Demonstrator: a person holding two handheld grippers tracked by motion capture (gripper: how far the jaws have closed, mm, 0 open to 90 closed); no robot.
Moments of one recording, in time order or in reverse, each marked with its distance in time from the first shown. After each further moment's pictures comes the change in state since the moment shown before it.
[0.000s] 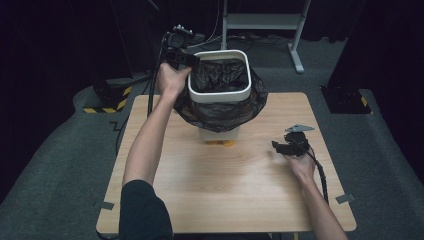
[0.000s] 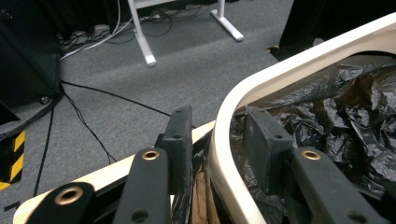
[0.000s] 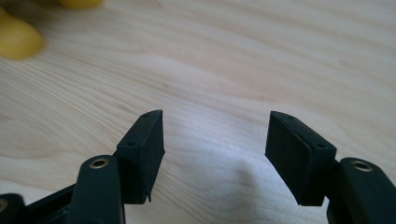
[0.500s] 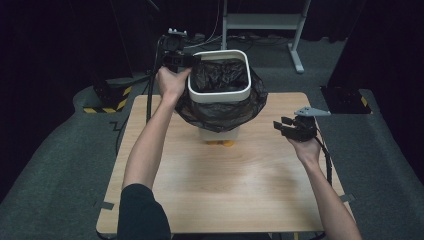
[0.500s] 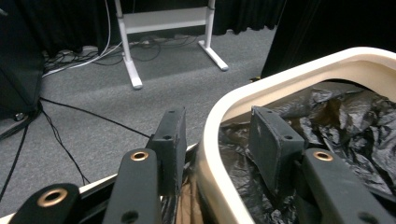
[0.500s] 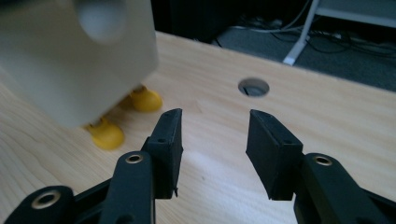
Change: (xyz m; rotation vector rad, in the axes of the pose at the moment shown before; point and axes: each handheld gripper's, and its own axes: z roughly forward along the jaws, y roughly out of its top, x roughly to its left) left arm 0.002 -0.012 -0.006 -0.126 -0.063 -0.057; right arm 0.000 0.059 -0.053 -0.216 0.133 -0.006
